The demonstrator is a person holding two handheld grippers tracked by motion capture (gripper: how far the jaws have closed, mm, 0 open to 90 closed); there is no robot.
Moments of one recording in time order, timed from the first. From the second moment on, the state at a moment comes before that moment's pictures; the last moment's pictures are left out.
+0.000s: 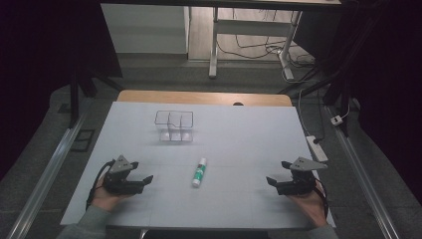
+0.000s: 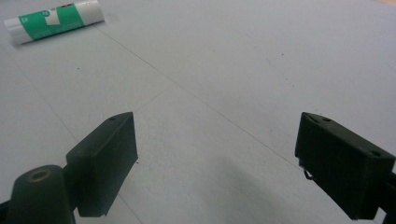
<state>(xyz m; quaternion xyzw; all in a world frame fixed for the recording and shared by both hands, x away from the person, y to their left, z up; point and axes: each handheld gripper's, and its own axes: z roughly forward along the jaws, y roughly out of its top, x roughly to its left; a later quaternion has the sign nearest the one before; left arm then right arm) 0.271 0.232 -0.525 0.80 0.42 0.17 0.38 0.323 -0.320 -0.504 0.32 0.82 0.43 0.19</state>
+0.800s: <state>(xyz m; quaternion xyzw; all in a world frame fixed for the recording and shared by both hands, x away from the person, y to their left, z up) 0.293 0.229 -0.510 0.80 0.42 0.17 0.39 0.325 -0.315 -0.503 0.32 0.83 0.42 0.19</state>
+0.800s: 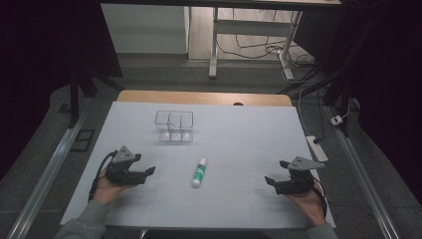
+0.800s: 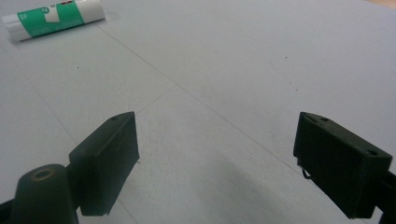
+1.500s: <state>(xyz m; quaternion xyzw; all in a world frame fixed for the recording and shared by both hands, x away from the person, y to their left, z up) 0.349 0.229 -0.509 0.80 0.44 0.18 0.36 0.320 -0.314 -0.505 0.31 0.83 0.41 0.19</state>
